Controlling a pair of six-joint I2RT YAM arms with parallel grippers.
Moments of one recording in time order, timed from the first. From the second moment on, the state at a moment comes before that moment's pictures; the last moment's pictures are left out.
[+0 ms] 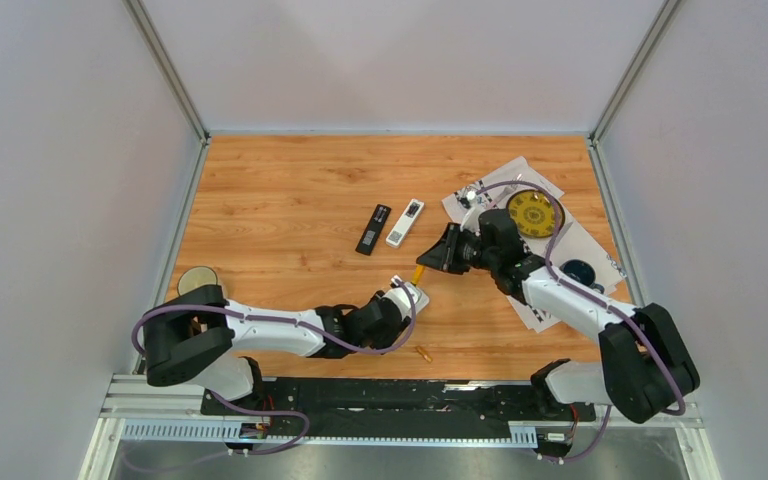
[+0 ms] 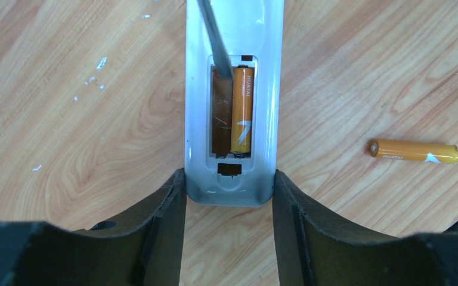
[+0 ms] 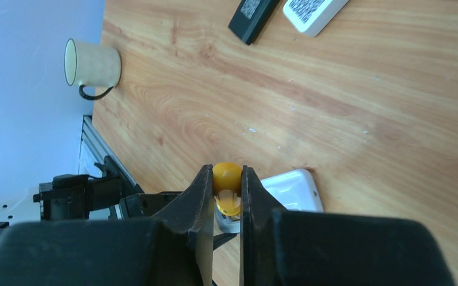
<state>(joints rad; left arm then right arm) -1.23 1.46 0.60 0.01 -0.35 -0.29 0.50 1.32 0.66 0.14 -0.46 0.71</state>
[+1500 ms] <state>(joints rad) -1.00 1.60 0.78 -0.06 -0.21 -0.19 0.38 1.24 0.66 0.05 -0.46 0.61</state>
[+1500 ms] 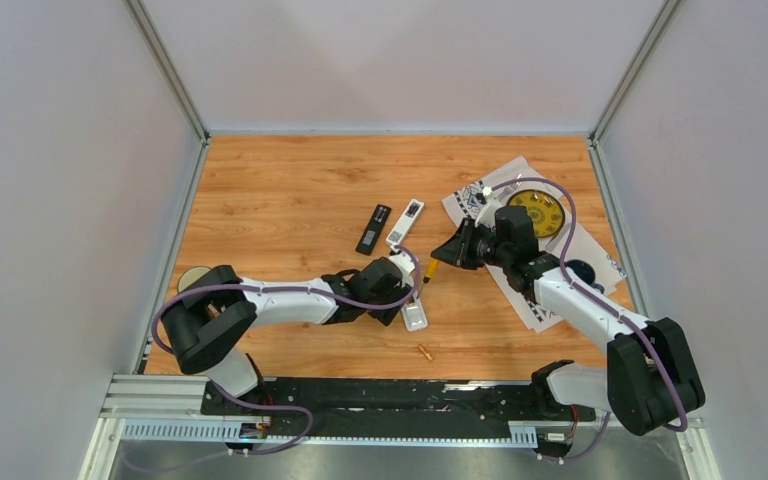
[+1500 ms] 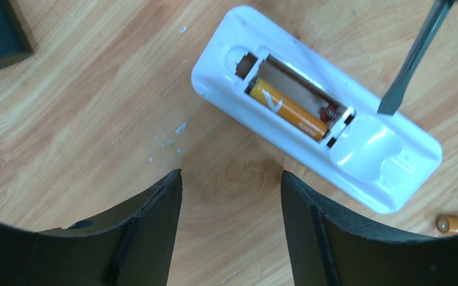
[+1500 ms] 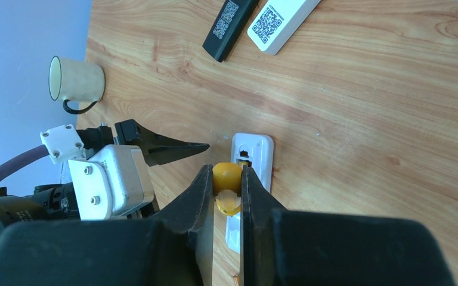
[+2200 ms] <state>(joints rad) -0.92 1.49 0.55 0.22 0.14 -0.38 0.38 1.26 0.66 0.07 -0.46 0.62</state>
